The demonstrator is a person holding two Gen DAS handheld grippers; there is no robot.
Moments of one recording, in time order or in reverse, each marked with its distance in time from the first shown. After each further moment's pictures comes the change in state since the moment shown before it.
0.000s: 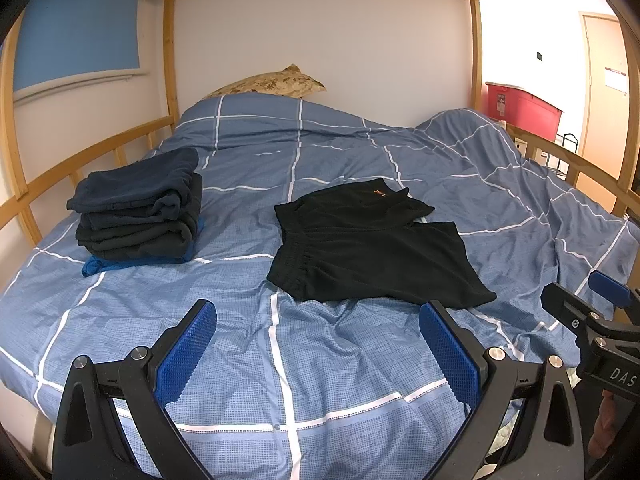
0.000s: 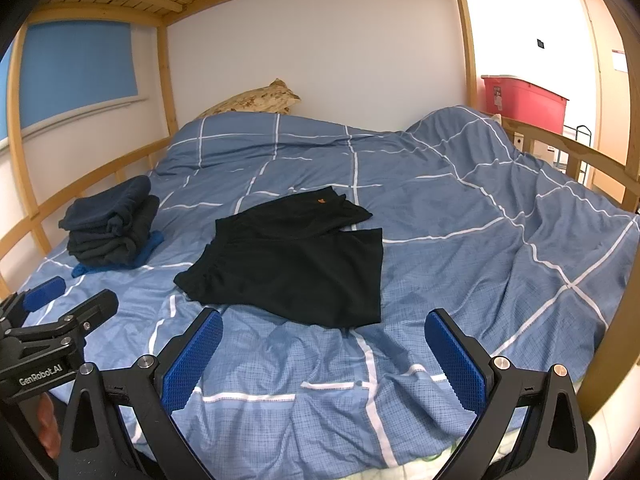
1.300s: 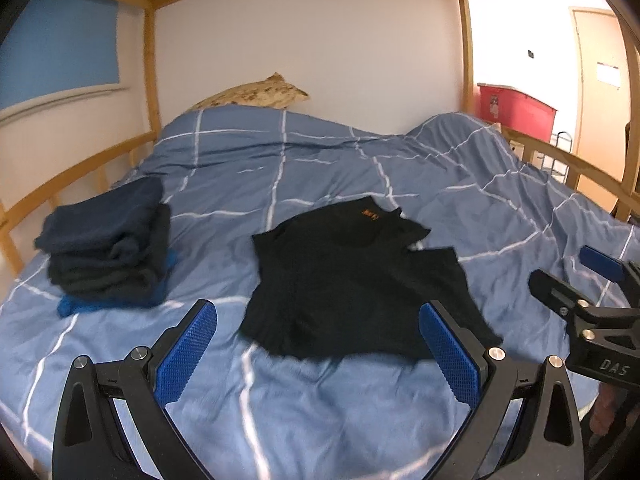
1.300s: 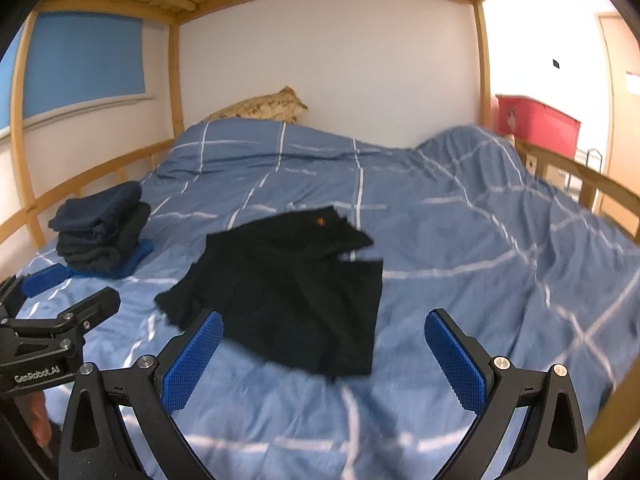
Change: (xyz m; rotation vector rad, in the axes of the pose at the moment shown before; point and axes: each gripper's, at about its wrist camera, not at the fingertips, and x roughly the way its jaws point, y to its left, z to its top) left arm 0.063 -0.028 0.049 0.043 -0.037 -0.037; right arm 0.051 -0.020 0.041 -0.087 -0.066 0.008
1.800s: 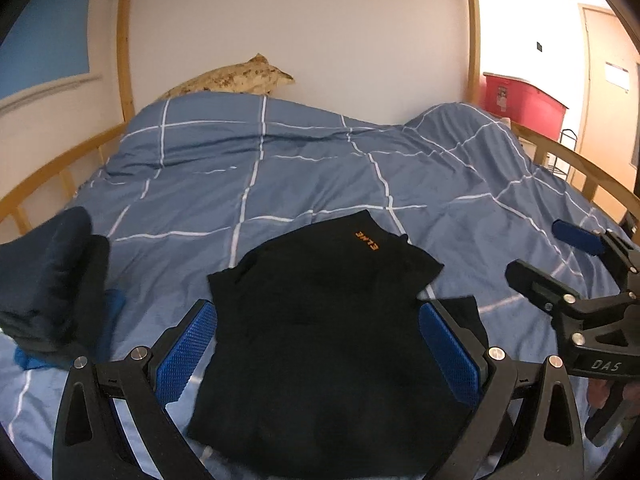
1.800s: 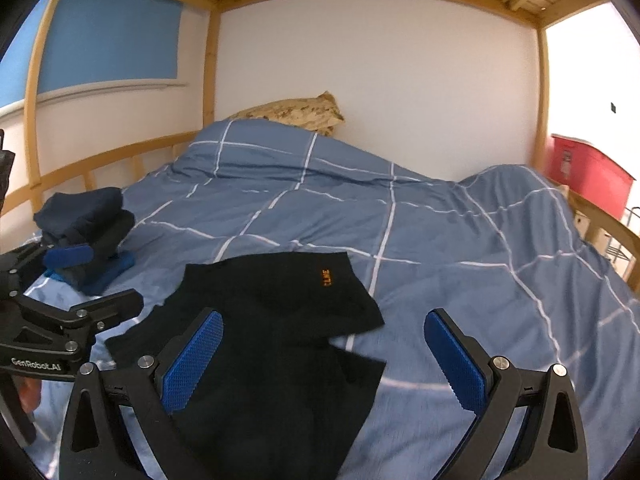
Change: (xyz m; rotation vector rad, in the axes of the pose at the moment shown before) left arm 0.131 -0.014 0.070 -0.008 0.069 -0.028; right arm 0.131 -0.032 0.082 -0.162 -0.007 0.135
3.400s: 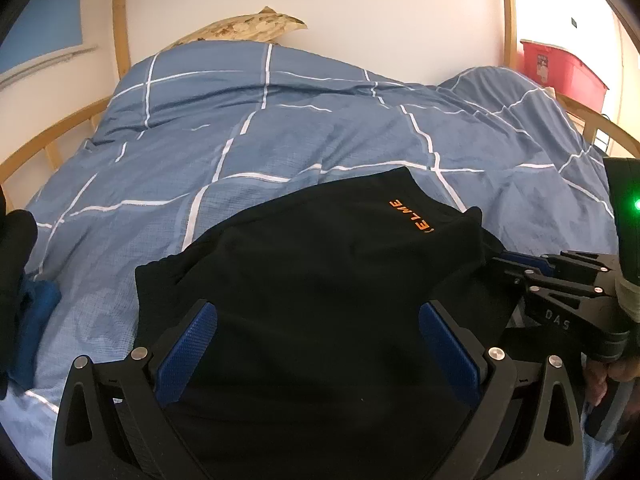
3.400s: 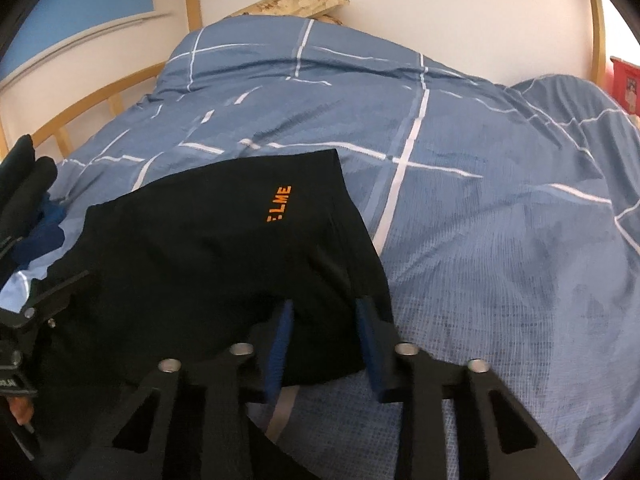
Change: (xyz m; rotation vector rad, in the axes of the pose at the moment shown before) left arm 0.166 -0.012 -0.012 -0.013 0.095 0.081; right arm 0.227 -0.068 -0.054 0.050 0.309 0.127
